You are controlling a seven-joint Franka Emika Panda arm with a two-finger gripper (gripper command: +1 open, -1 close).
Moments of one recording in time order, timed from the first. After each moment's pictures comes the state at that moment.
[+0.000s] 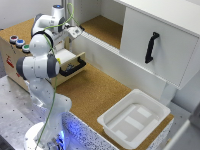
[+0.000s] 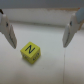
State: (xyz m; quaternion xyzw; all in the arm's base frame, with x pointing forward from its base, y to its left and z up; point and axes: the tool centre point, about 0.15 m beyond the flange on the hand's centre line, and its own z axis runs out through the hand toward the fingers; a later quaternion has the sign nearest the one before) arm 0.343 0.274 0.397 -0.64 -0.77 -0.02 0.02
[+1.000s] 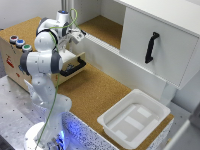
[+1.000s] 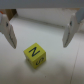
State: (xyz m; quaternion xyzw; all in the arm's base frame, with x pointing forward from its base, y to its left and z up) arm 0.323 0.302 0.379 -0.52 -0.85 -0.01 0.03
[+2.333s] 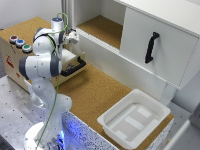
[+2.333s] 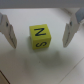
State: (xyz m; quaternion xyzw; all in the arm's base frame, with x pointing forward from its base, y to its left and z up) arm 0.325 0.282 0.339 -0.35 -0.93 -0.06 -0.05
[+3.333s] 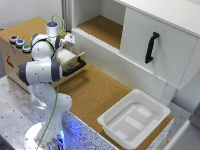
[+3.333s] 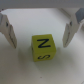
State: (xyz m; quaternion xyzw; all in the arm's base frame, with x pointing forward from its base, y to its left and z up) arm 0.302 0.298 0.327 -0.33 -0.94 -0.07 -0.04
